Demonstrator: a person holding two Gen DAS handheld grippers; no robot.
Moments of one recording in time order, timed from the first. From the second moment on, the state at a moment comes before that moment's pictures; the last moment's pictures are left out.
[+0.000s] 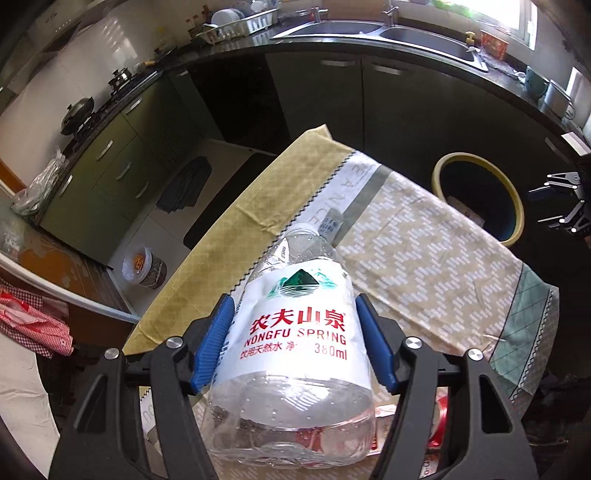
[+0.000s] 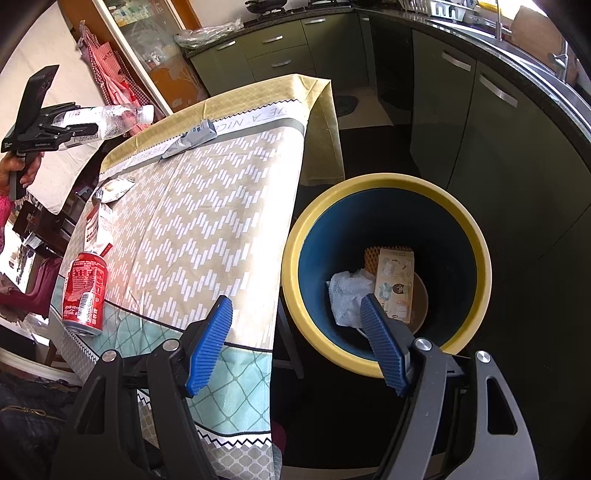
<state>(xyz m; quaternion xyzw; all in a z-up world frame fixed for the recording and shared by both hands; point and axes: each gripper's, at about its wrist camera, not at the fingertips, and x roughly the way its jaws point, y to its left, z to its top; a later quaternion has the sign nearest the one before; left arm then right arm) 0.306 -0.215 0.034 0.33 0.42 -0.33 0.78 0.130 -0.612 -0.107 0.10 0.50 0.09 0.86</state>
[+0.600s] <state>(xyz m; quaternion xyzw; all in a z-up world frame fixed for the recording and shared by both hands) 0.184 -0.493 -0.036 0.39 0.38 -0.51 0.67 0.045 -0.686 -0.101 0.15 0.48 0.03 0.87</state>
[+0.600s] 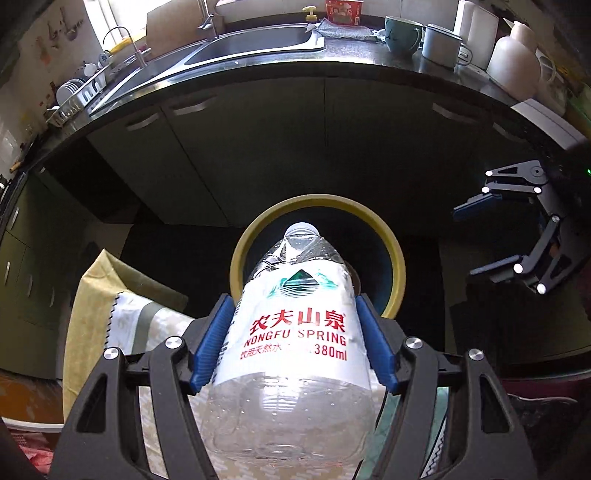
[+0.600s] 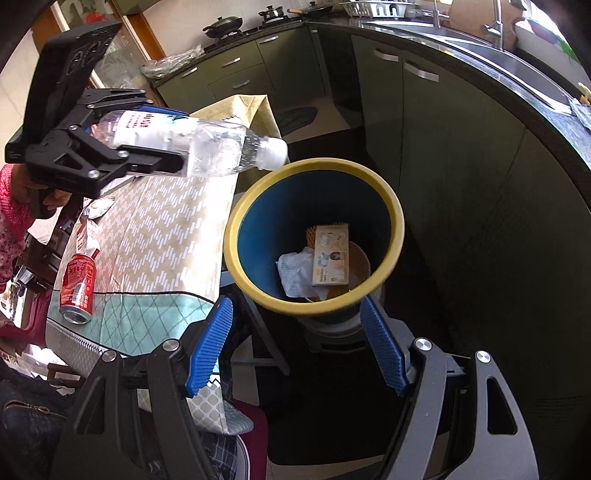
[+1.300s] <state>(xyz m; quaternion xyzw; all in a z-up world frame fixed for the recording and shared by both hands) 0.192 -0.331 0.026 0.29 0.41 -0.40 0.77 0.093 -0.617 -0.090 0.09 0.49 0.11 0.86</state>
